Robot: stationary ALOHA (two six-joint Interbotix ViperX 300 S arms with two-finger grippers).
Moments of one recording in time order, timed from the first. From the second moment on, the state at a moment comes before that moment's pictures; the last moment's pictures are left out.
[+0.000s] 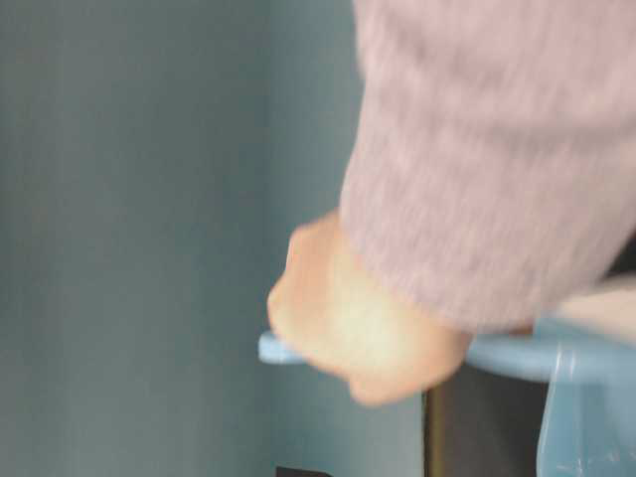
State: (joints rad) left arm -0.05 -0.12 0.96 0.04 0.24 -0.16; right arm 0.18 -1.46 1.44 0.00 0.23 0.40
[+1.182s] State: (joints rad) left arm -0.04 -0.10 1.03 0.04 0.08 -0.18; right arm 0.18 -1.46 1.44 0.00 0.23 0.40
